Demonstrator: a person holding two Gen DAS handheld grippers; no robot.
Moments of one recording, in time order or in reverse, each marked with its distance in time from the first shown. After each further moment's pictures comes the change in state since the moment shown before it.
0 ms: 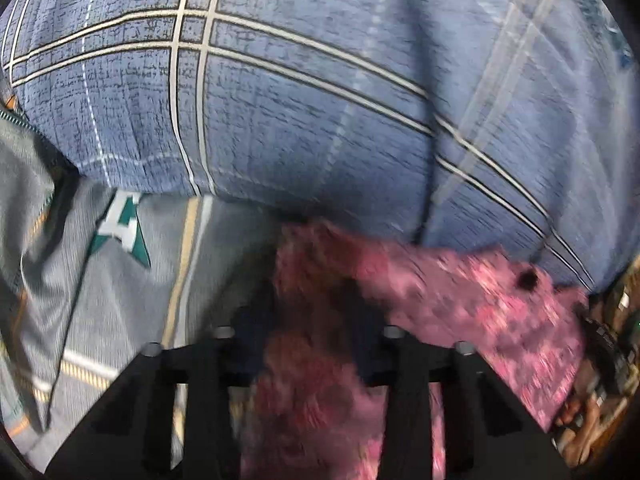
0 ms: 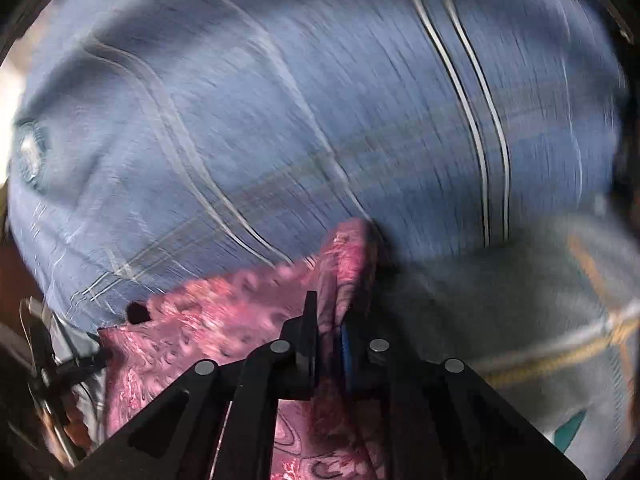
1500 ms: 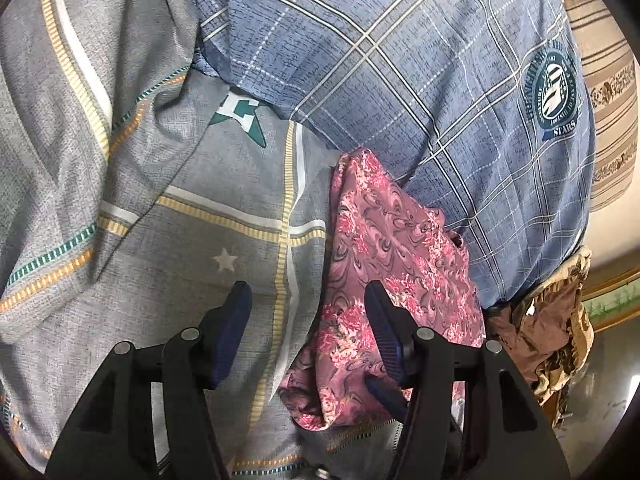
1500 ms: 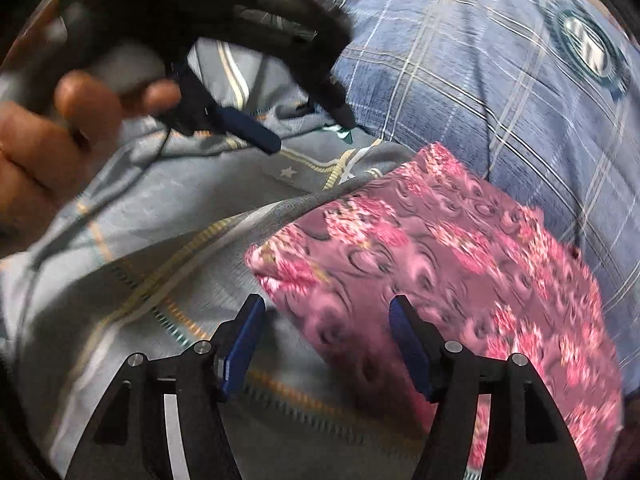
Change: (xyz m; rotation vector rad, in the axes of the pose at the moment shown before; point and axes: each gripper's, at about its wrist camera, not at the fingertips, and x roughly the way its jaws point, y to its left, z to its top) left arm -0.097 0.124 -0.094 -0.238 0.025 -0.352; right arm 0.003 0.363 -0.319 -1.061 0.163 0.026
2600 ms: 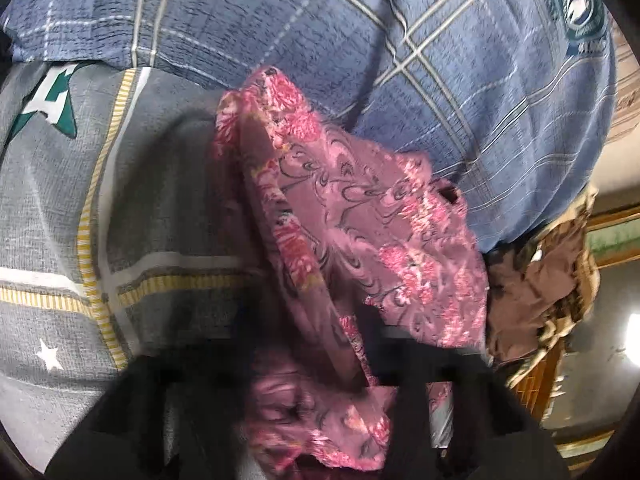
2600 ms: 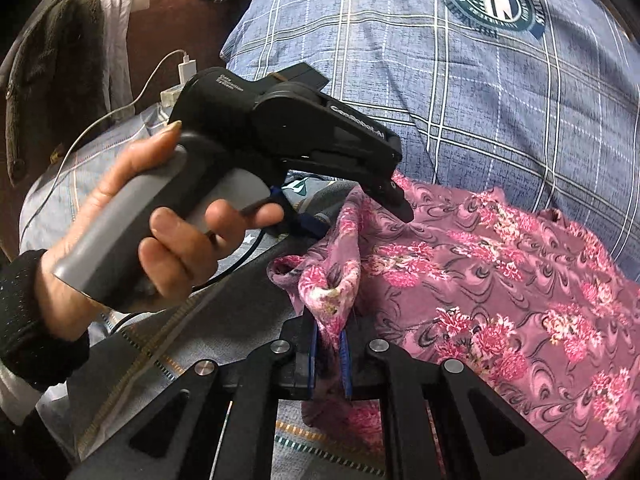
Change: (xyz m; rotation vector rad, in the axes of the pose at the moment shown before) left arm 0.123 -0.080 0.028 0.168 0.282 -0.030; right arm -0.033 -0.083 -0.024 0.320 -0.221 0.120
